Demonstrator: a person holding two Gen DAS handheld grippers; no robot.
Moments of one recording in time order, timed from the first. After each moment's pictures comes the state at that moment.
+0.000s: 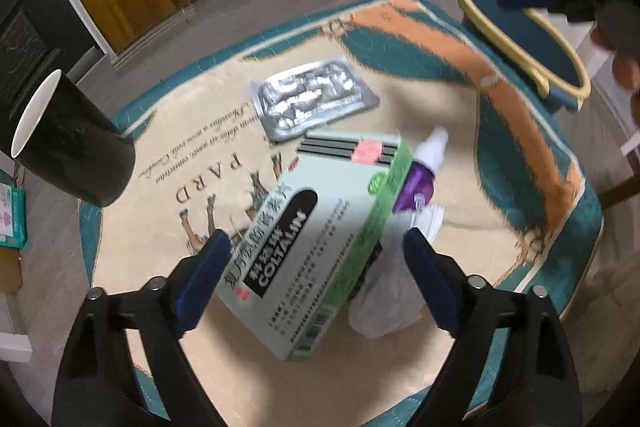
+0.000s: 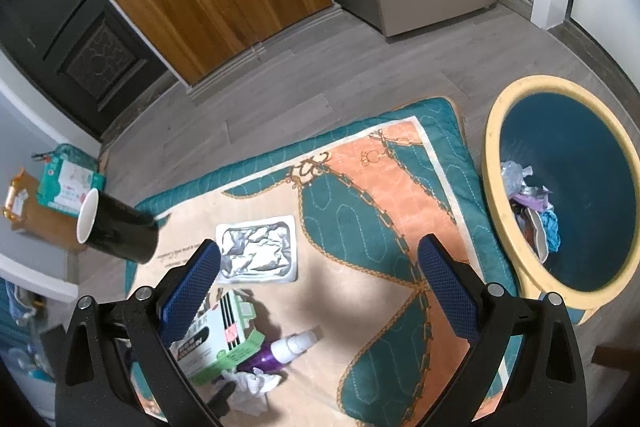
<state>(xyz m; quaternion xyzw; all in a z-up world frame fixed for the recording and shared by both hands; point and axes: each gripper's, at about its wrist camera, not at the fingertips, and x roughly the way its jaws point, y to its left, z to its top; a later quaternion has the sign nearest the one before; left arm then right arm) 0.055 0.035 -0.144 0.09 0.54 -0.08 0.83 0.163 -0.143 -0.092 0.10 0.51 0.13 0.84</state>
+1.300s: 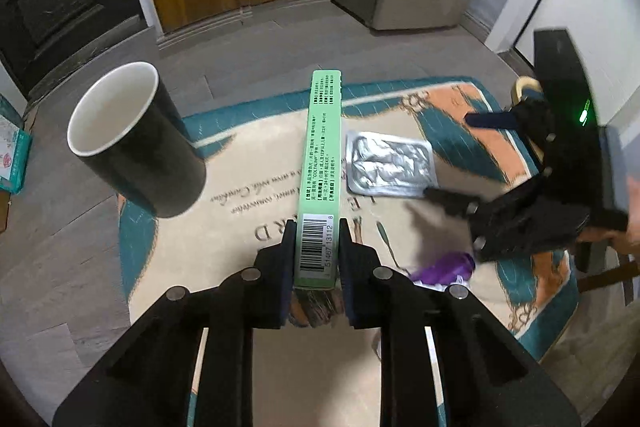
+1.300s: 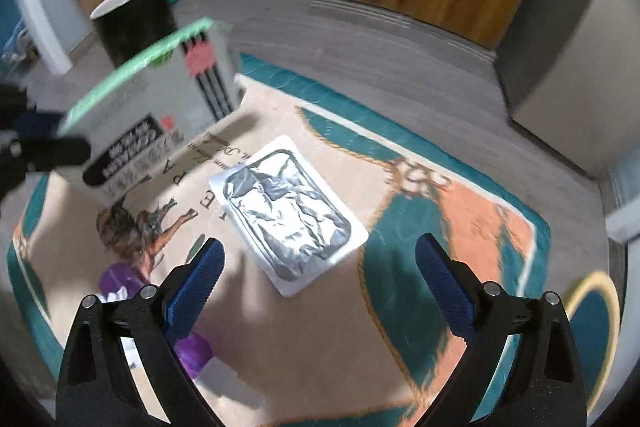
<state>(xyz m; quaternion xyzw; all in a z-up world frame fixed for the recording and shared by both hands) 0.089 0.109 -0.099 -0.03 0.51 -0.02 0.86 0.169 -0.044 -0.155 -0.23 0.46 0.34 0.79</state>
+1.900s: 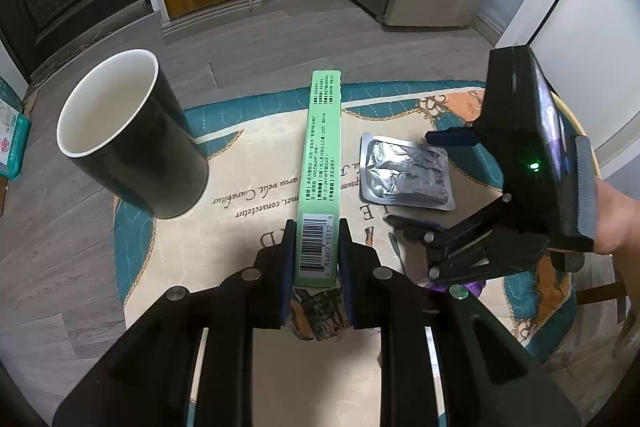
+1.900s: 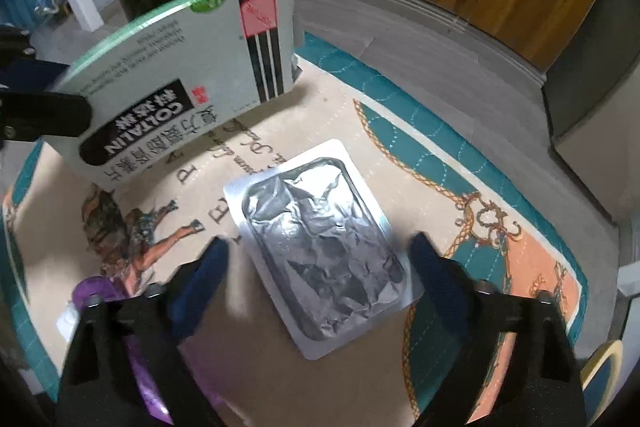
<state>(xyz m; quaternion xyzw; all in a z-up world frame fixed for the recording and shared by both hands) 0.105 0.117 -0.108 -0.05 0.53 -0.01 0.85 0.175 -0.009 -0.186 -0.28 0.46 0.40 0.74</state>
